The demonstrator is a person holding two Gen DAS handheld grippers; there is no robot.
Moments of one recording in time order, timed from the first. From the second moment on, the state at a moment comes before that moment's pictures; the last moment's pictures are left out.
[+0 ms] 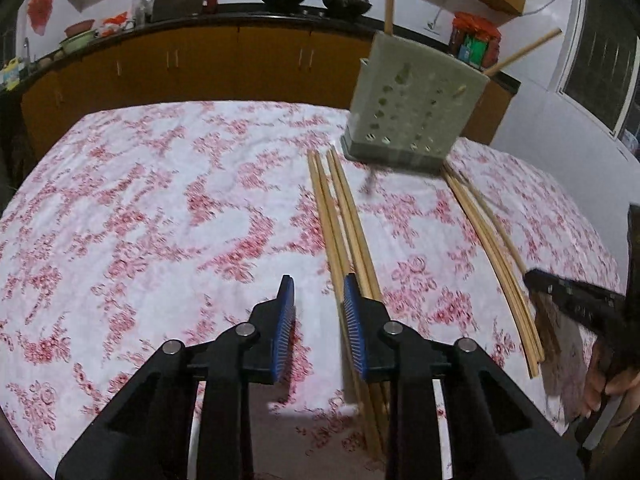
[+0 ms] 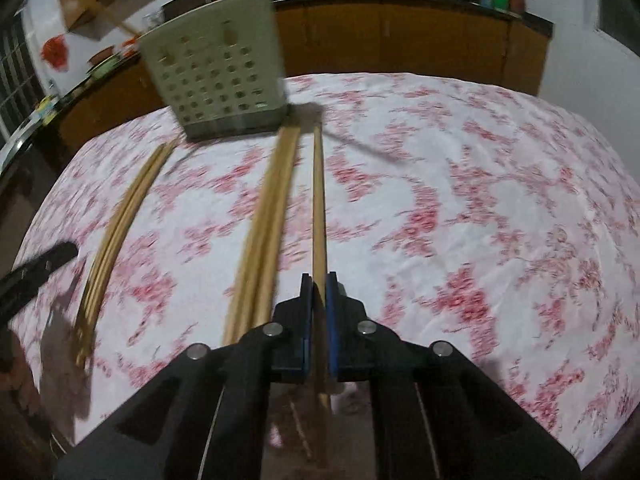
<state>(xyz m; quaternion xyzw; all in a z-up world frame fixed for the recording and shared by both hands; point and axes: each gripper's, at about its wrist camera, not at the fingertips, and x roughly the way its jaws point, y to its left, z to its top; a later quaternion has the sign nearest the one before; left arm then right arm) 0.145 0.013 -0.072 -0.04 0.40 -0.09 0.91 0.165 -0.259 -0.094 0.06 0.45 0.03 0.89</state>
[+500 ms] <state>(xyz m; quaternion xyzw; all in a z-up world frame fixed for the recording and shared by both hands) 0.147 0.000 -0.082 -0.02 0.43 -0.10 0.90 0.166 -0.266 -0.095 0.06 0.45 0.02 0.89</state>
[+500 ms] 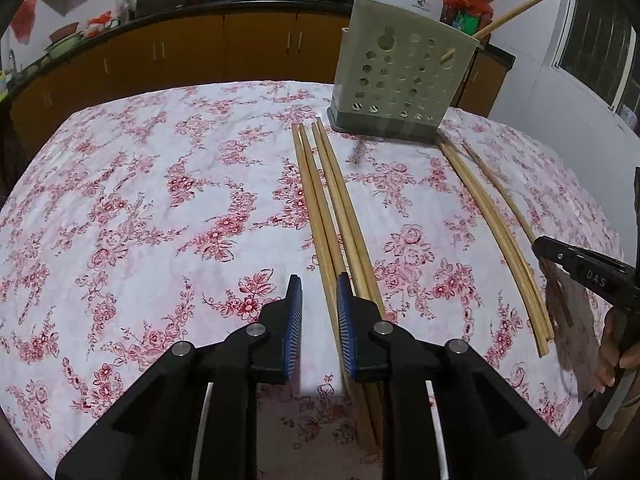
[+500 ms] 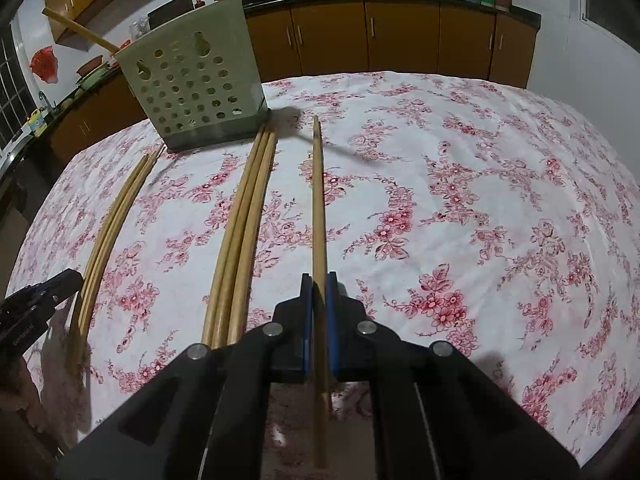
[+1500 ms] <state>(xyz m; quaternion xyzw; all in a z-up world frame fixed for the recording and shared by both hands) 0.178 0.039 -0.084 -0.05 0.43 -0.04 0.90 0.194 -0.272 -0.098 0.03 0.42 -0.02 0.91</state>
